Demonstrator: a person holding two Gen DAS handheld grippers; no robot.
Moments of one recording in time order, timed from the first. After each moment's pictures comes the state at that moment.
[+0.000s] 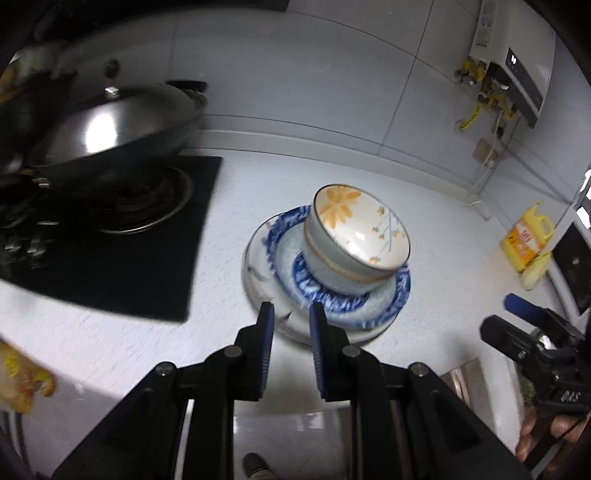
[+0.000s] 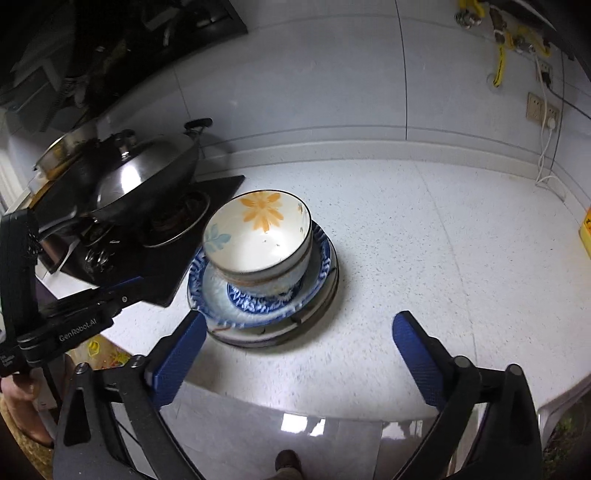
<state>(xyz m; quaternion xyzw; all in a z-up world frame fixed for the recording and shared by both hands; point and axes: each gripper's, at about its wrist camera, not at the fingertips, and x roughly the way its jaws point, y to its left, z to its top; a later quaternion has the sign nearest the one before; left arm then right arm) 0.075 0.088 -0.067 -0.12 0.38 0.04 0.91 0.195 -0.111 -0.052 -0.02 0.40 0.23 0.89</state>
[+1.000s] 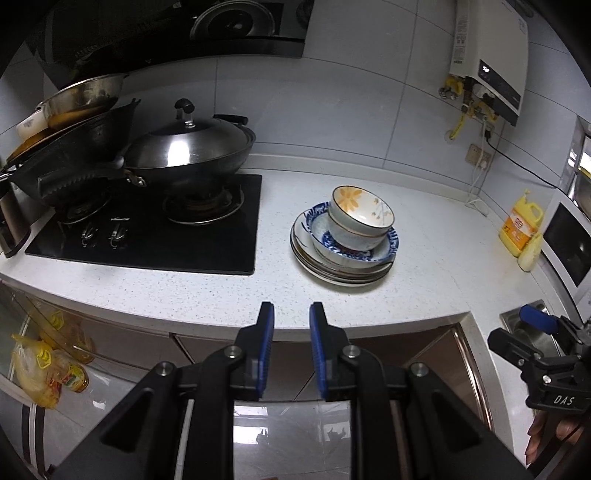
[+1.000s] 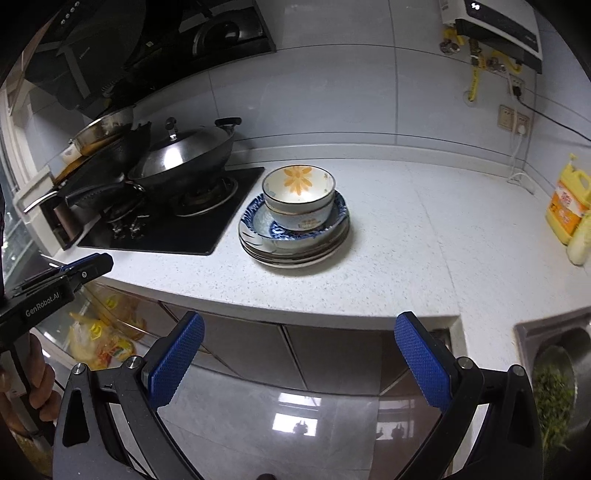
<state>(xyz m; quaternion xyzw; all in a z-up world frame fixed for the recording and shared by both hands) -0.080 0.111 -0.016 -0.10 0.35 0.06 0.93 0.052 -0.104 -0.027 -0.03 0.38 0.20 0.90</state>
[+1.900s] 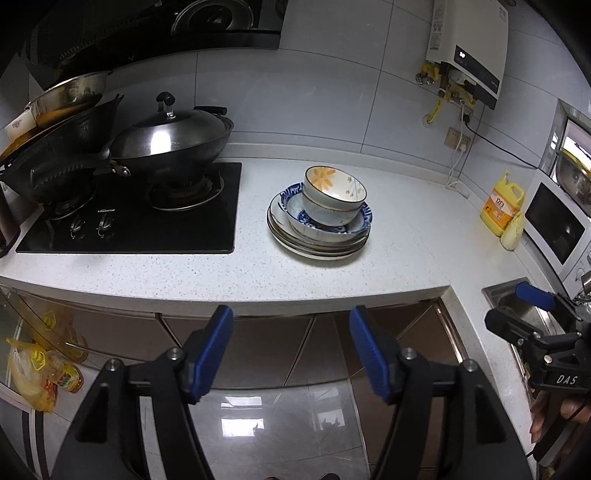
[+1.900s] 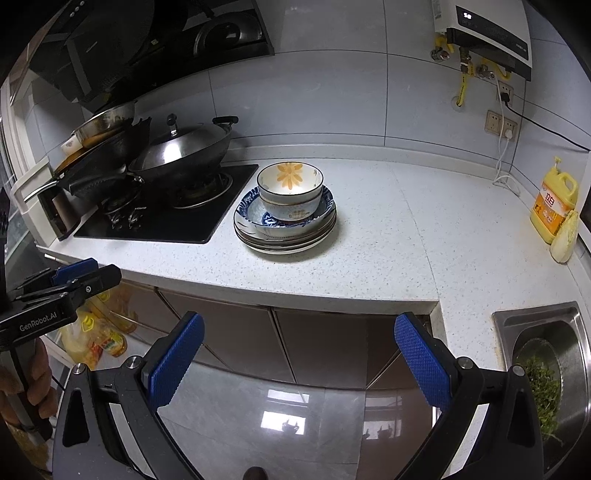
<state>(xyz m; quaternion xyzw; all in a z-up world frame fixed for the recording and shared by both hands) -0.108 0.084 -0.022 -0.09 0.36 0.02 0.93 0.023 -0.118 -0.021 -0.05 0.37 0.19 0.91</state>
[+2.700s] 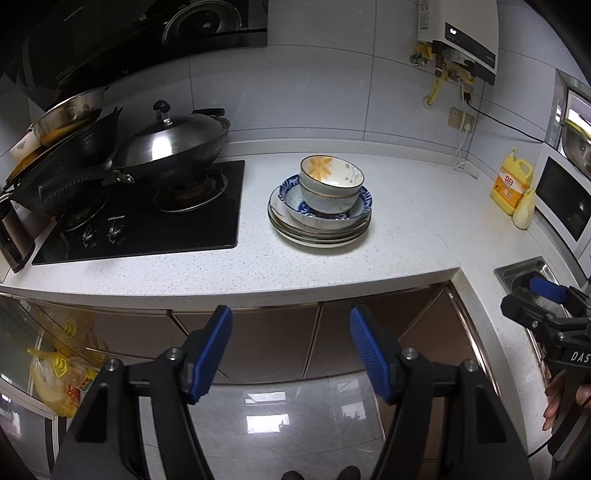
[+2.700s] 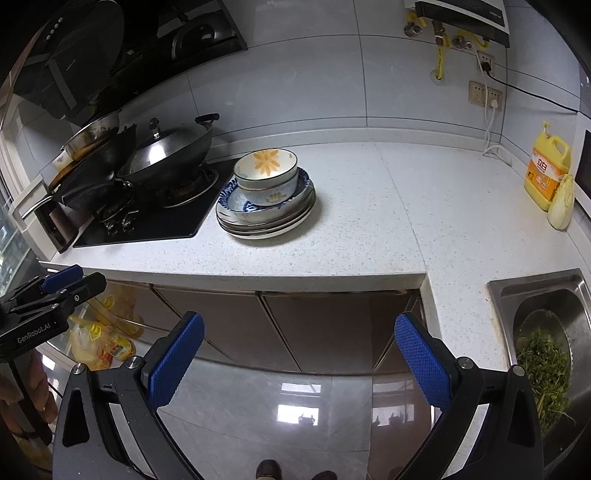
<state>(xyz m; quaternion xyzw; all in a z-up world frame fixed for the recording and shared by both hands) -0.111 0.053 -0.022 -0.04 0.38 0.05 0.92 0.022 -0.162 -0.033 -0.01 0.40 0.18 0.90</state>
